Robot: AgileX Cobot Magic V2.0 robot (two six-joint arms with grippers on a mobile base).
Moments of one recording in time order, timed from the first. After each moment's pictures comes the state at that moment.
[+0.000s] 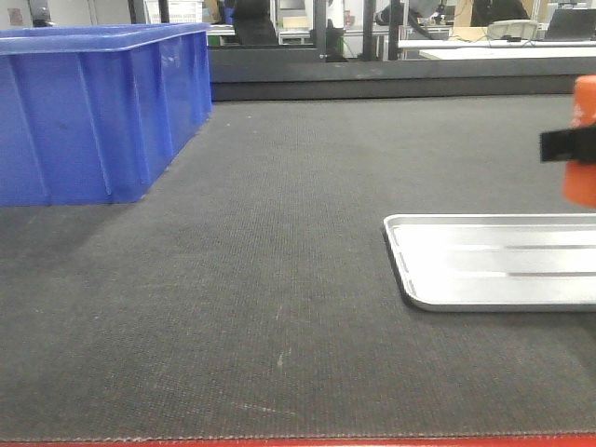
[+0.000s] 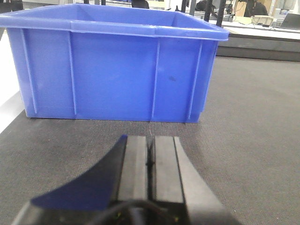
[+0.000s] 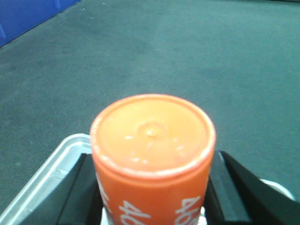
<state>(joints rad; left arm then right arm) -0.10 -0.01 0.03 0.00 0.05 -0.08 0.18 1.21 -0.25 -0.09 -0.63 0.10</state>
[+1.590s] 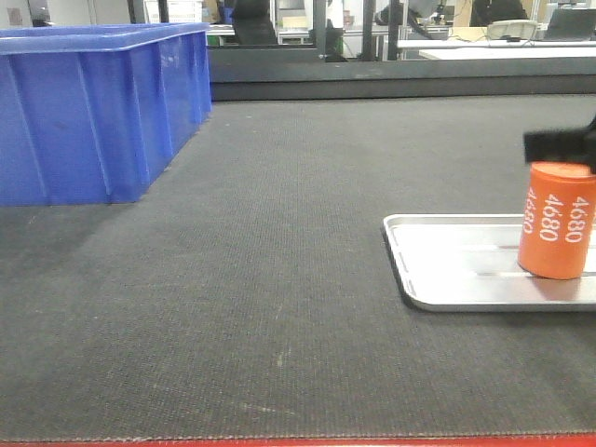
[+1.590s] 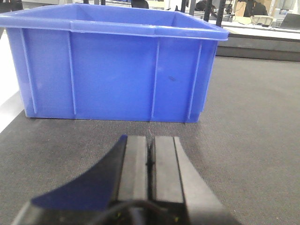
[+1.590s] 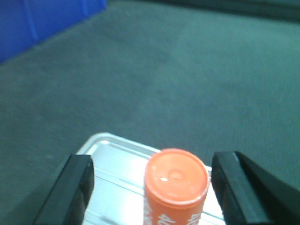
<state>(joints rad) -0.10 -0.01 0.03 0.00 0.05 -0.08 0.24 1.05 -0.20 -0.11 -0.58 0.07</state>
